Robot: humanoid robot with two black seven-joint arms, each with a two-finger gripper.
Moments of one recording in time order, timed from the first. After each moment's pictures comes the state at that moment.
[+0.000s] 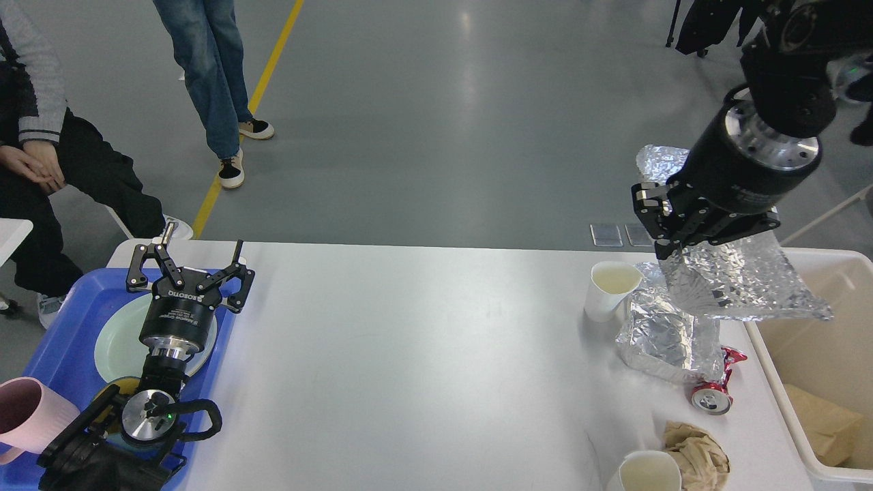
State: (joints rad) left arm -0.33 0.17 -1.22 -0.73 -0.03 -0.64 -0.31; right arm 2.49 -0.22 -1.40 1.53 0.16 0.79 -0.15
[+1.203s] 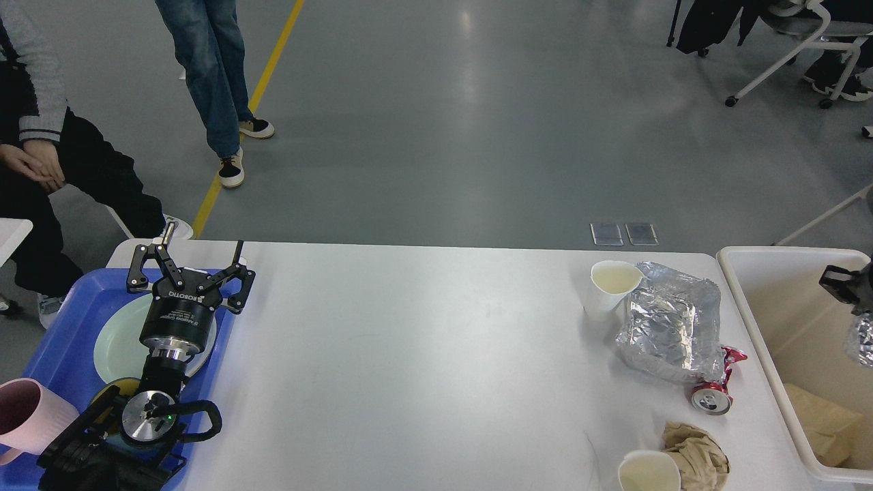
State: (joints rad) left arm -0.33 0.17 -1.22 -0.73 -0.03 -0.64 -0.31; right arm 1.56 -0.53 -1.52 0.99 0.15 0.15 -0.15
